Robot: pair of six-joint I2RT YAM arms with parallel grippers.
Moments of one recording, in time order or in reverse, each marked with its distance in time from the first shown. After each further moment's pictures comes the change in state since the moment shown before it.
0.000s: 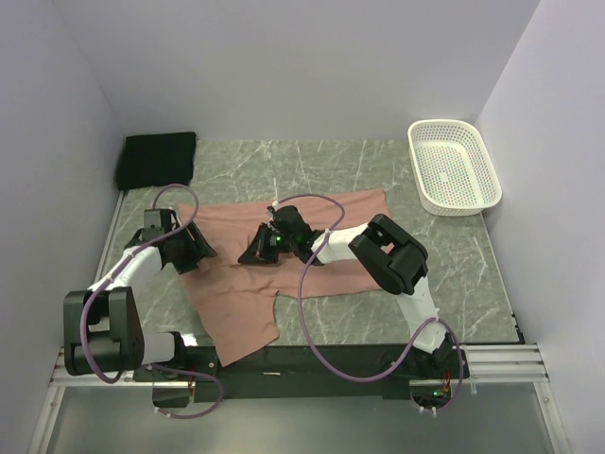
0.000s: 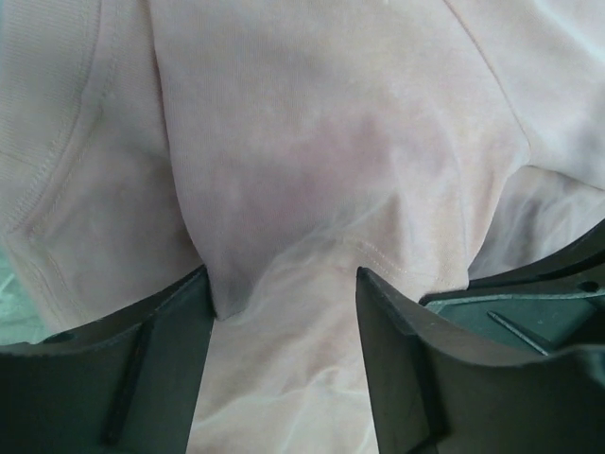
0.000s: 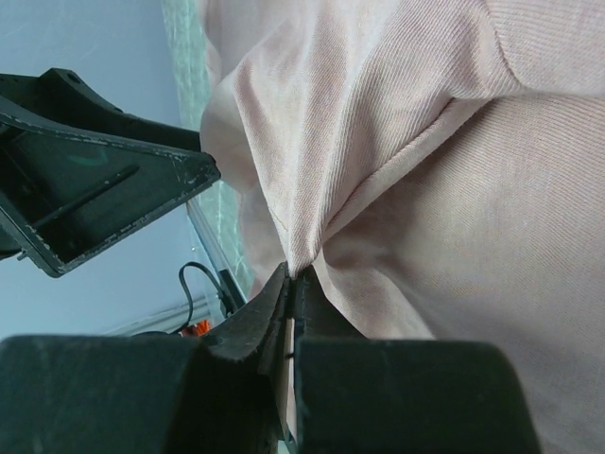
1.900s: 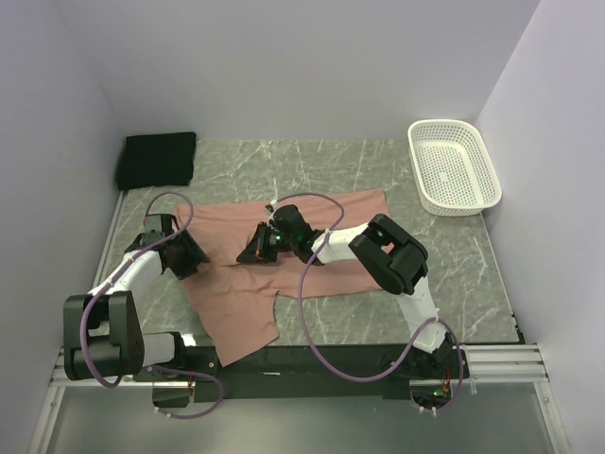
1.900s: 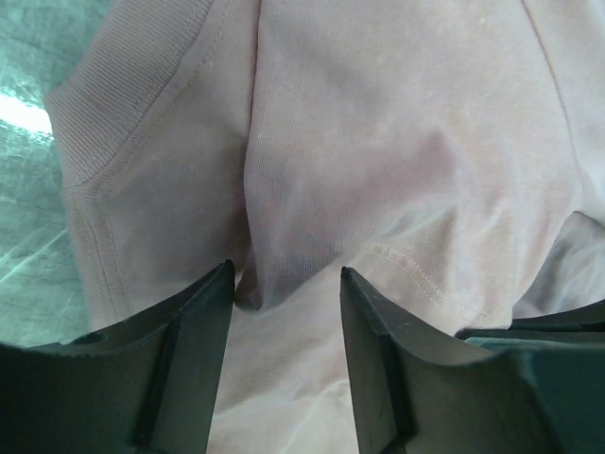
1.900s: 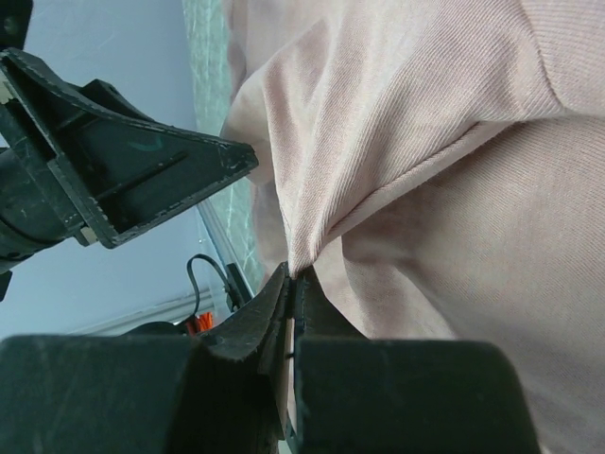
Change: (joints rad) left arm 0.000 -0.032 -0.037 -0.023 -0.107 -0.108; right arm -0.002 0.000 0.000 0.037 -0.026 -0.006
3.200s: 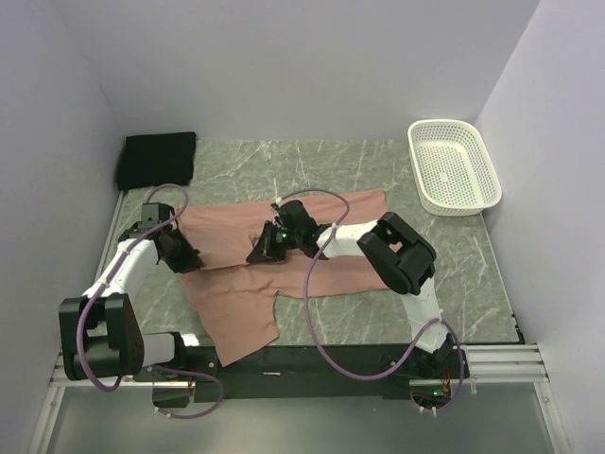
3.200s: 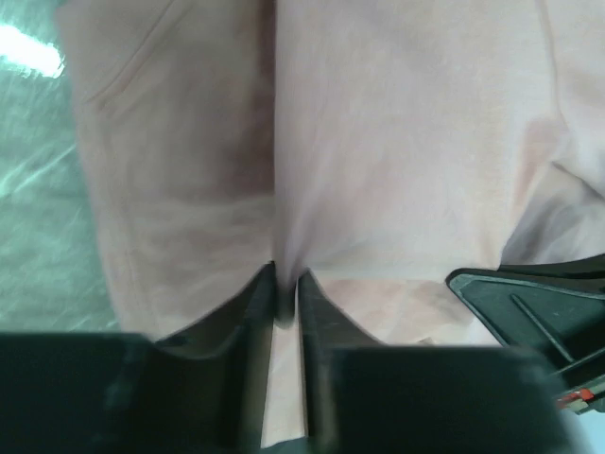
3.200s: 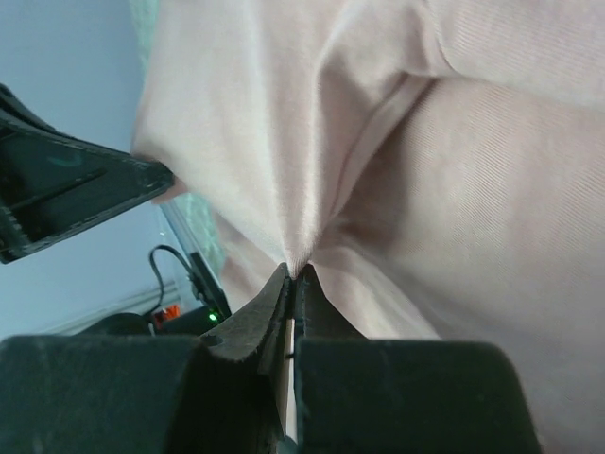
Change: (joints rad) left arm 0.000 0.005 0.150 -0.265 0.027 -0.009; right arm -0.039 -0.047 0.000 -0.162 -0.004 -0.106
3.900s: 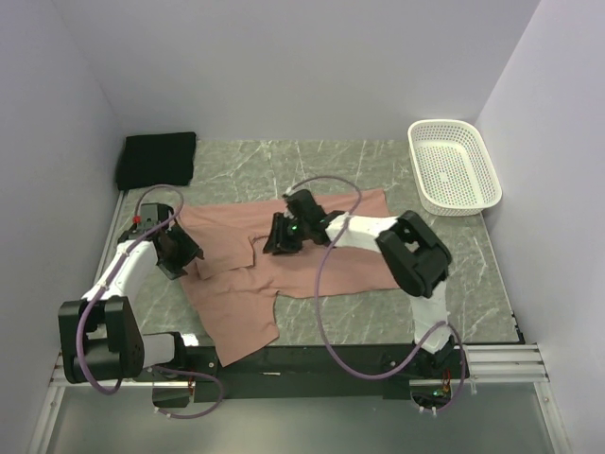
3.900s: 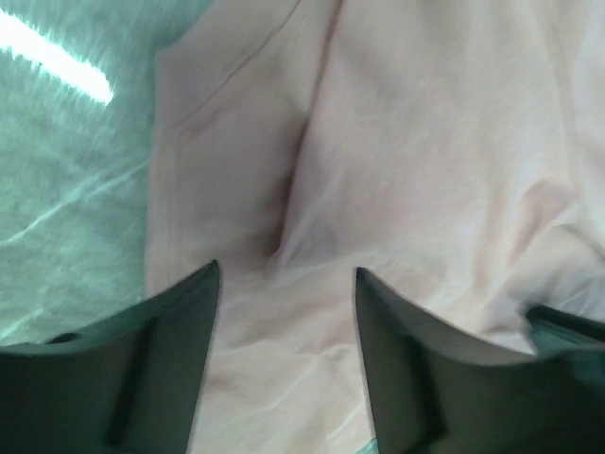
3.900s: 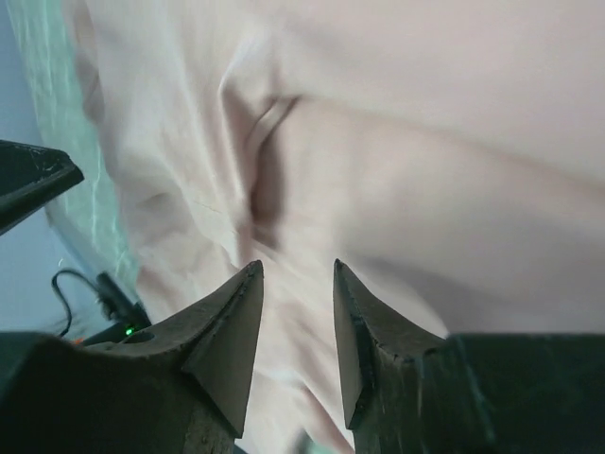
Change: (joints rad) left arm 0.000 -0.015 -0.011 -0.009 -0.135 -0.068; right arm -0.041 -0.068 0.056 -0.312 0.130 -0.226
